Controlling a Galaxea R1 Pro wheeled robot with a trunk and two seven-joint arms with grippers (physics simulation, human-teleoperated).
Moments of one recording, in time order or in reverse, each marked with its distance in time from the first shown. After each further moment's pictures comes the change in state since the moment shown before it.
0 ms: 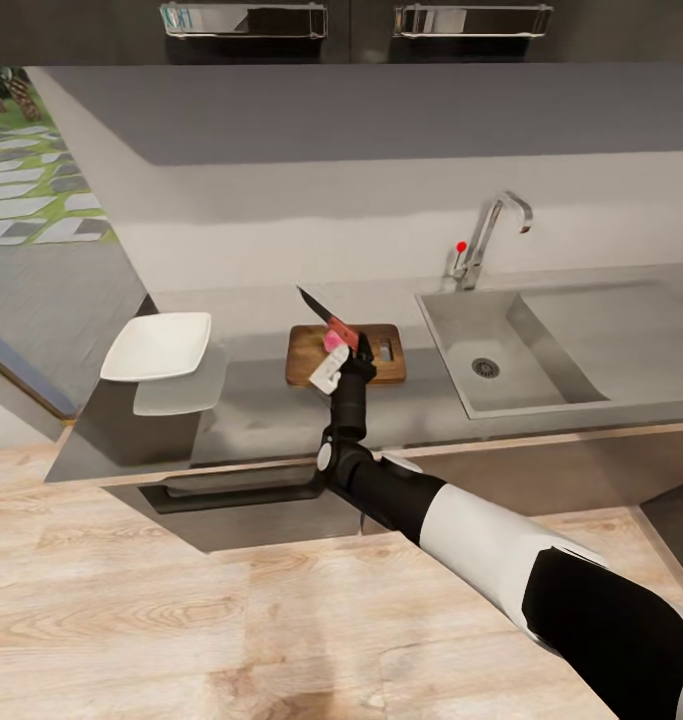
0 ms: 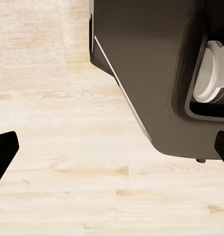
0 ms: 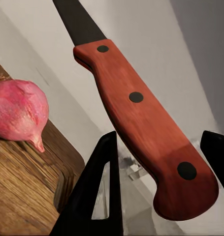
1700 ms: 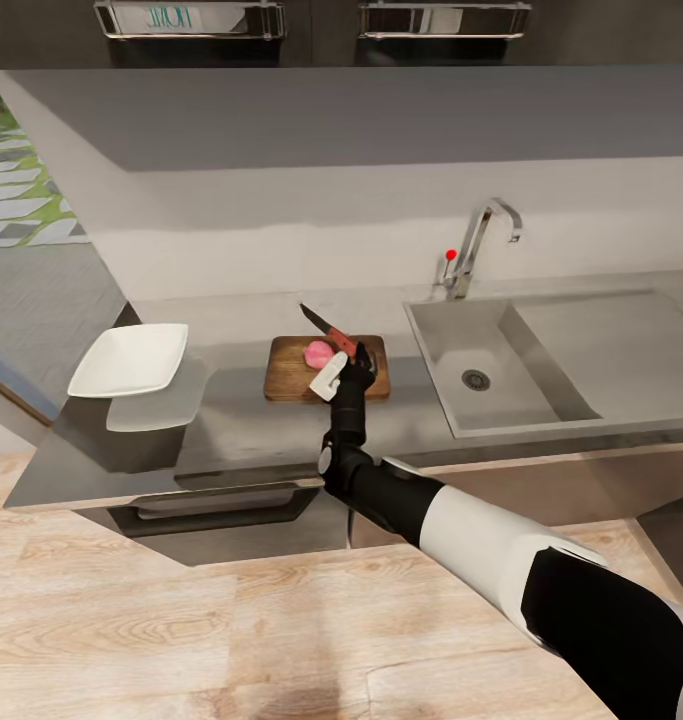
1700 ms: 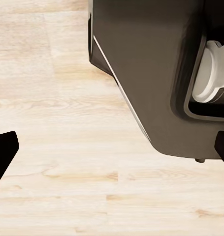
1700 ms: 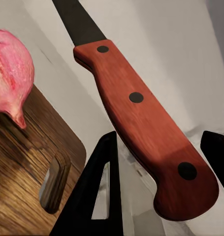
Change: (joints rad) left arm 0.000 -0.002 0.000 0.000 0.000 0.000 0.000; right arm 0.000 0.000 0.035 0.021 -0.052 0.005 0.032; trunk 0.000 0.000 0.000
